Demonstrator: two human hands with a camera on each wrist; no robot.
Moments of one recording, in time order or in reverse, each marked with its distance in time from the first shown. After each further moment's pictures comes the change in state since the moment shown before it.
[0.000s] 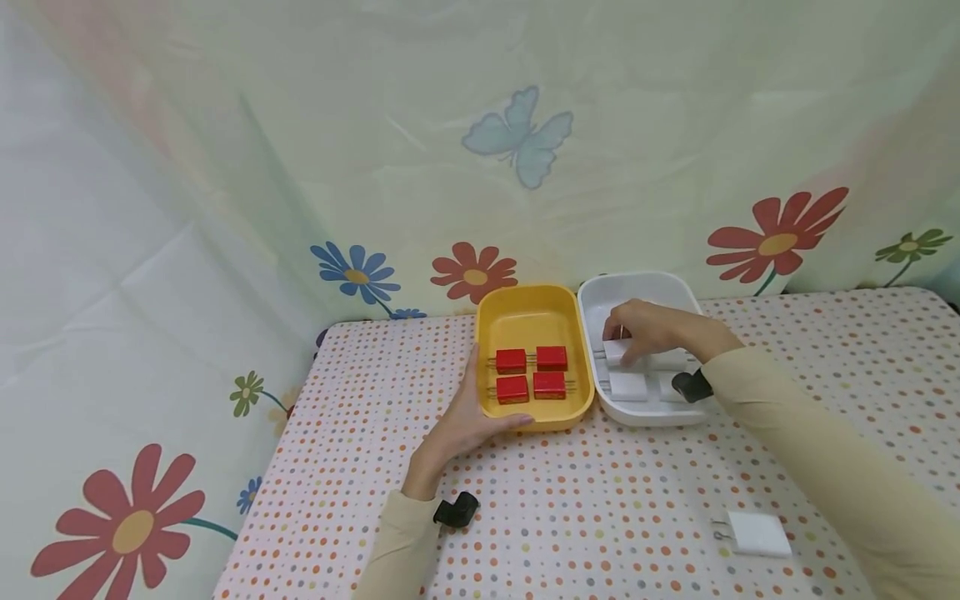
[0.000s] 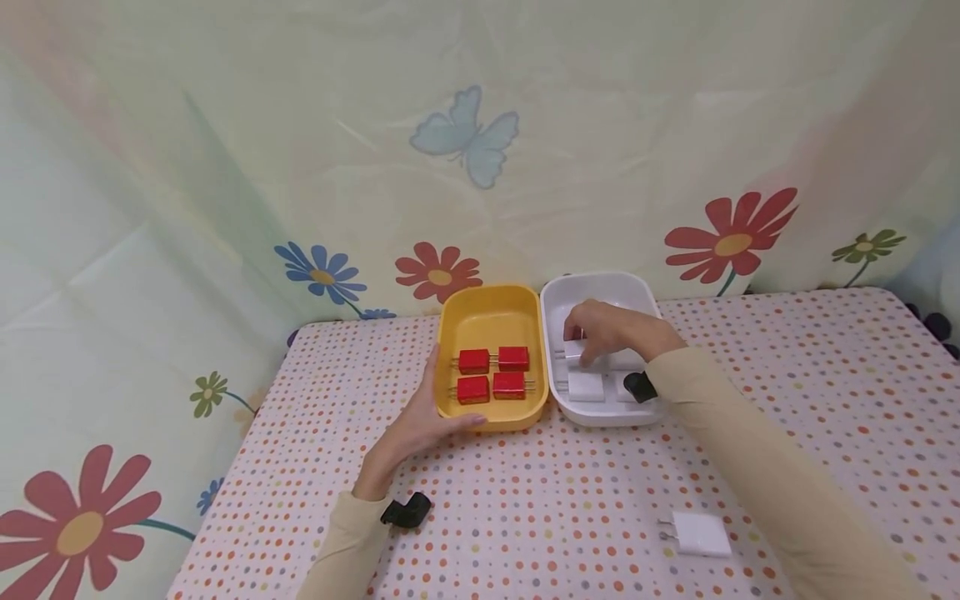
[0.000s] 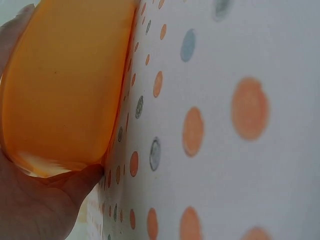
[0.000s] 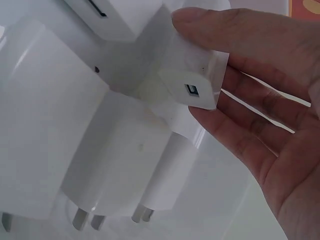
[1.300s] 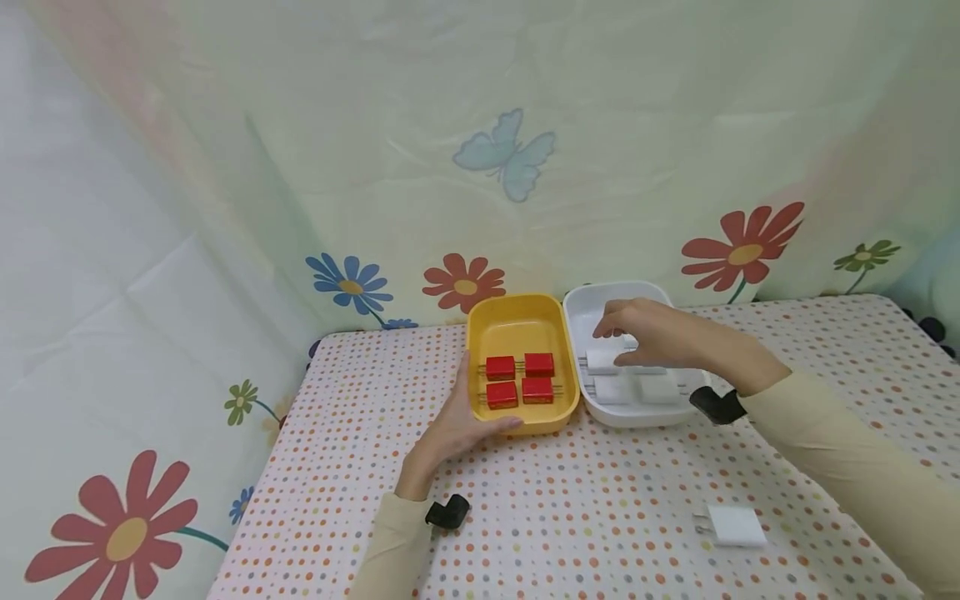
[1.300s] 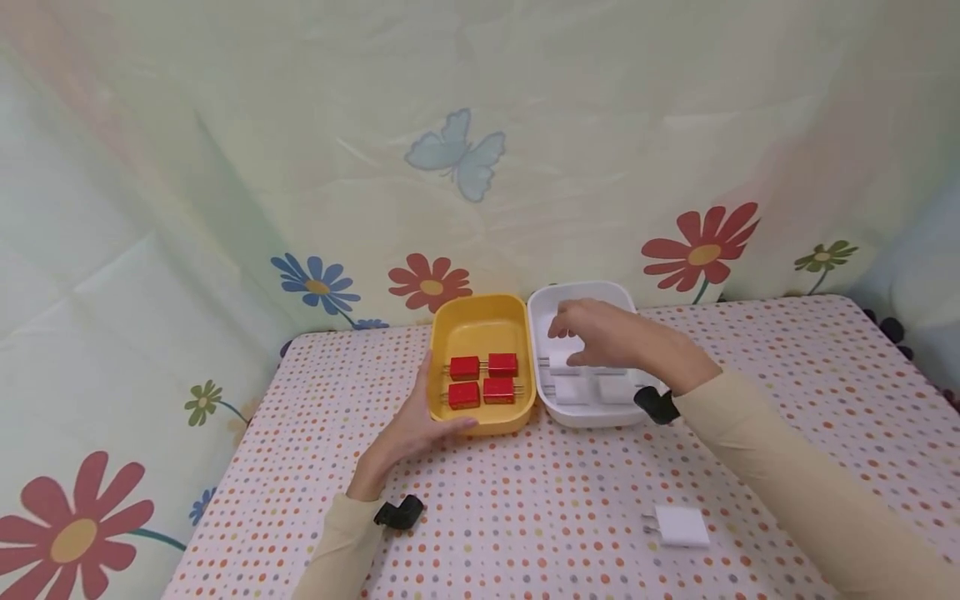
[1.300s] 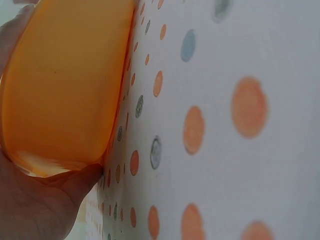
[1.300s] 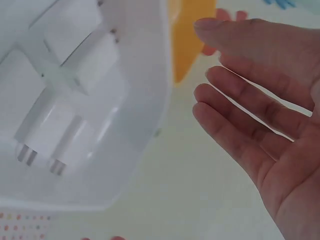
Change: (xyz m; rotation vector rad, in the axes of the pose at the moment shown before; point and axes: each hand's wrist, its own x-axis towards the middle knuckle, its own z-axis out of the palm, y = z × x) left_hand -0.002 0.003 0.002 0.055 0.001 0.022; right_hand -0.072 -0.053 -0.020 -0.160 0.232 -0.154
